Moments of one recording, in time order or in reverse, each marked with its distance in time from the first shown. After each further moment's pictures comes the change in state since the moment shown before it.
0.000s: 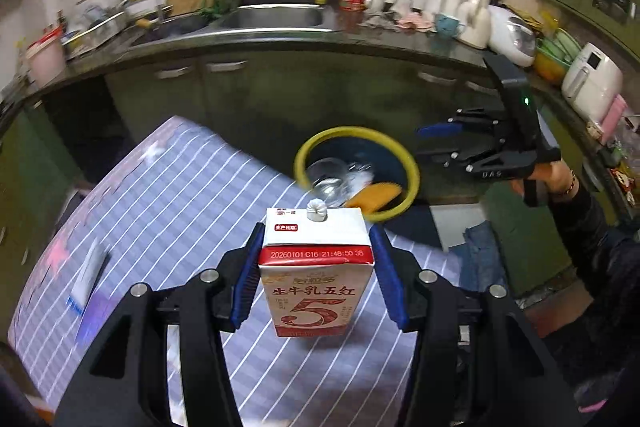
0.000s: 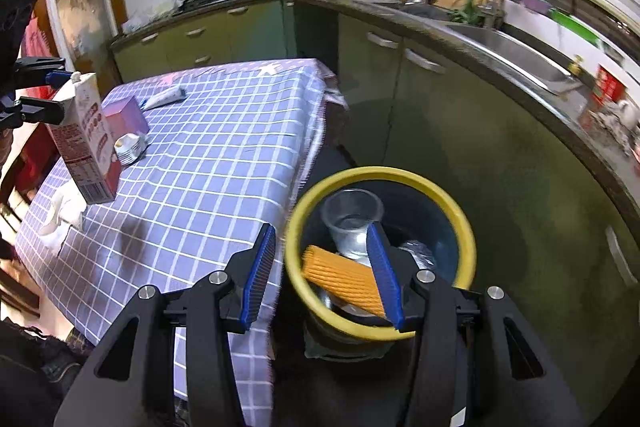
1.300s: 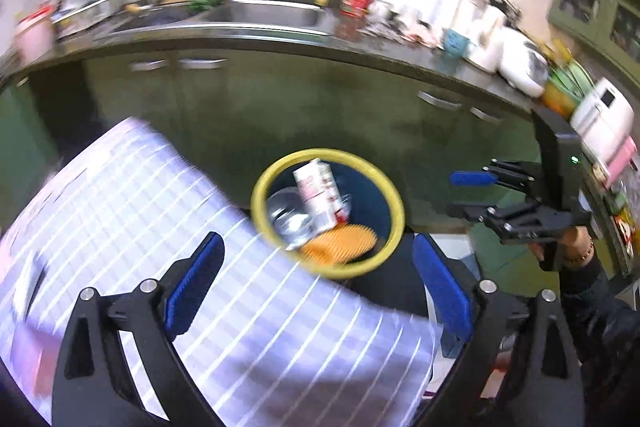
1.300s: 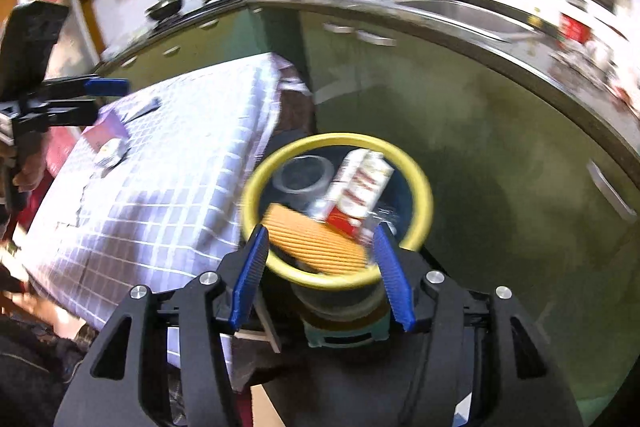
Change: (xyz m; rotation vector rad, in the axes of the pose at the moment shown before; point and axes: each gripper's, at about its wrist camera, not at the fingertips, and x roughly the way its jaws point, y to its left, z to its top) left arm 0.058 -0.030 0.018 -0.147 -0.036 -0.006; right arm -0.022 -0.055 -0.043 0.099 0.004 0.019
